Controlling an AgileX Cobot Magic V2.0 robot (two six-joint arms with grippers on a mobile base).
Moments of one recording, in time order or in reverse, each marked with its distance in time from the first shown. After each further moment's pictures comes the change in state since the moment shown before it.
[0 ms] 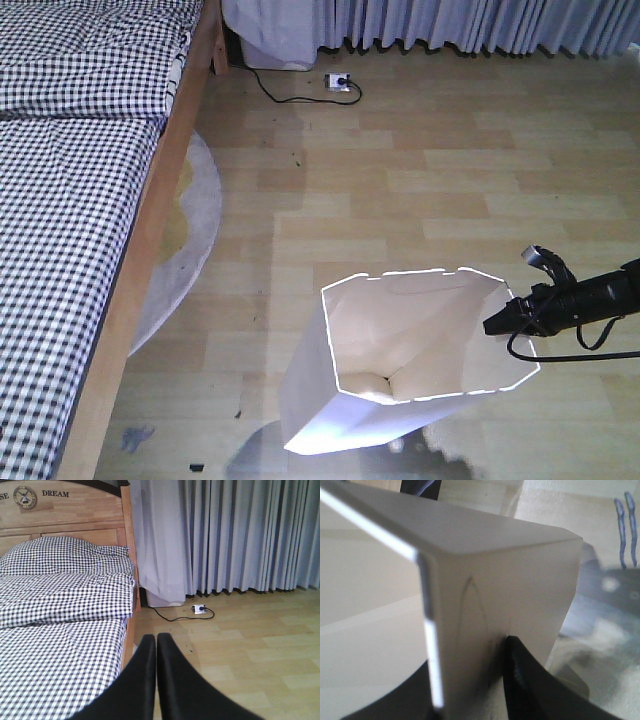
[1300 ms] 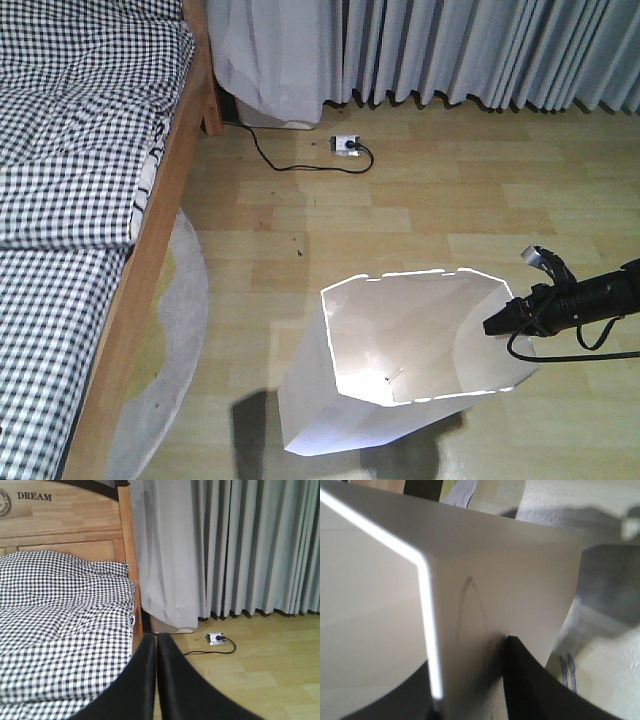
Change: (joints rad) left arm 0.000 0.000 0.000 0.000 0.000 0.000; right arm 0.000 0.000 0.000 0.000 0.000 -0.001
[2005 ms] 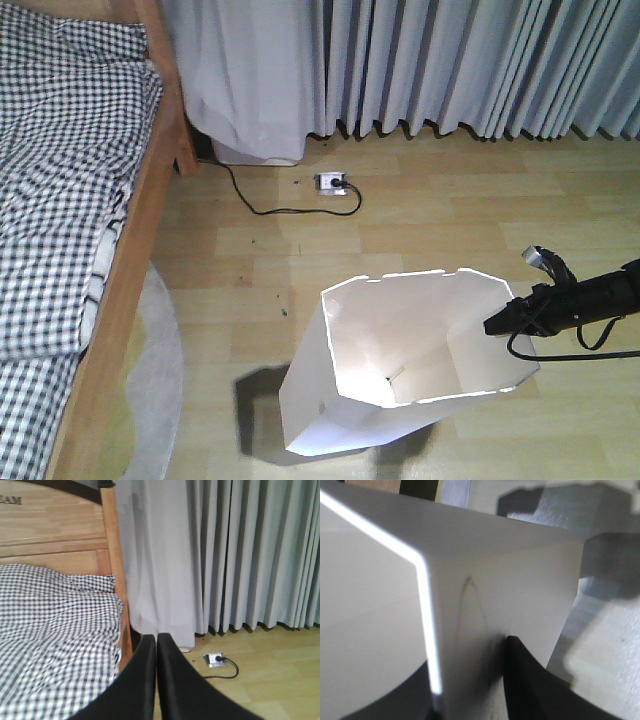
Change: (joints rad) left arm 0.000 0.000 0.000 0.000 0.001 0.000; right arm 0.001 0.000 0.000 0.000 0.001 0.000
